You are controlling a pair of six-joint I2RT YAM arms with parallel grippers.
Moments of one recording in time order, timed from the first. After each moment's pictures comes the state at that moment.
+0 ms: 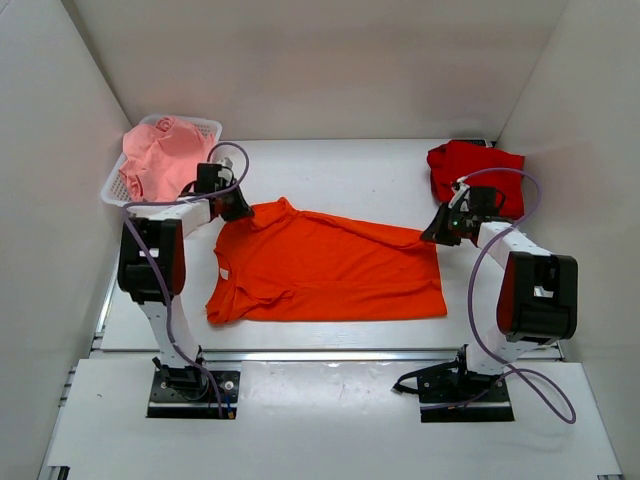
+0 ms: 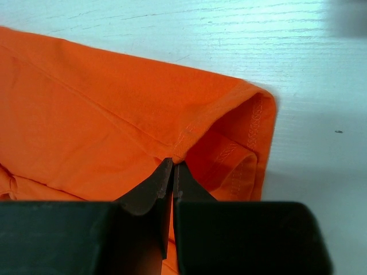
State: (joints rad) left arm -0.07 1.92 1.23 -0.14 0.27 -0.43; right arm -0.11 1.59 0.92 -0.22 -0.47 0.21
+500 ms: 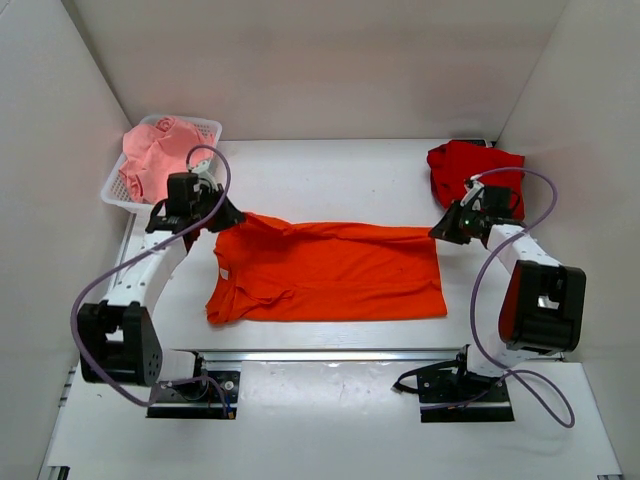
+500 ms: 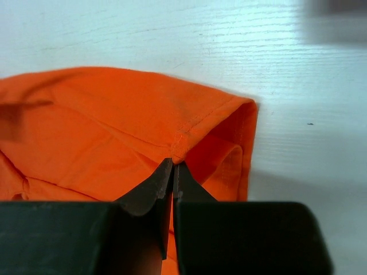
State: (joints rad) left arm -0.06 1.38 1.00 -0.27 0.34 -0.39; right arm -0.17 1.54 0.92 -0.24 -0.52 0.21
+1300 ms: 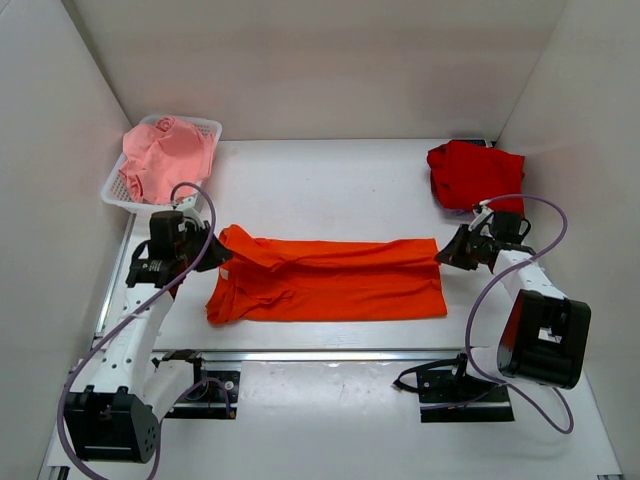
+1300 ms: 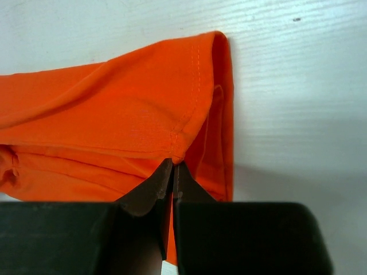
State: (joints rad) left arm -0.03 0.95 0.78 -0.53 0.31 -0.36; right arm -0.25 1.34 0.71 -0.29 -0.54 0.18
